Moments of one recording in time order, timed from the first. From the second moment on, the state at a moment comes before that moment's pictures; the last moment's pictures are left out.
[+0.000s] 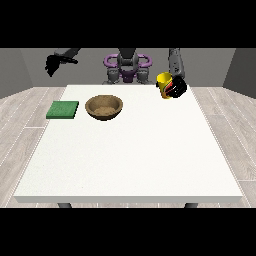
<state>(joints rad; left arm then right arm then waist) -0.49 0.27 0.09 -0.69 -0.32 0.40 -0.63 -0.15 -0.33 -0.31 -1.27 -0.22 0.37 -0.22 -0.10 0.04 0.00</state>
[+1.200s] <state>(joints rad) -0.87 0.23 -0.33 -0.67 -1.04 0.47 0.21 -0.19 -0.37 -0.34 -1.06 -0.22 0.44 -0.28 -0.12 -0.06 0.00</state>
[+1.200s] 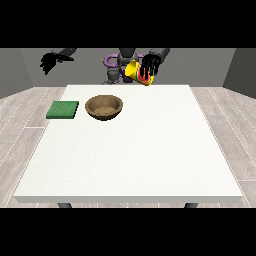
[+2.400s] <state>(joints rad) -1.03 0.07 -0.77 -0.58 -1.66 0.06 0.32 -0.22 -0.37 -0.34 -1.00 -0.22 0.44 -0.26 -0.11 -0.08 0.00</state>
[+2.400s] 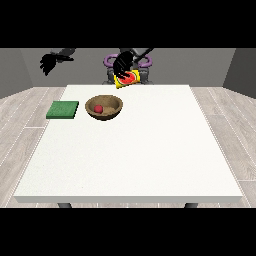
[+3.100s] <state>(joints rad) -0.74 0.01 -0.17 -0.91 -0.83 0.46 0.27 -0.24 -0.31 -0.35 -1.02 -0.24 0.36 -0.26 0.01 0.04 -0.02</state>
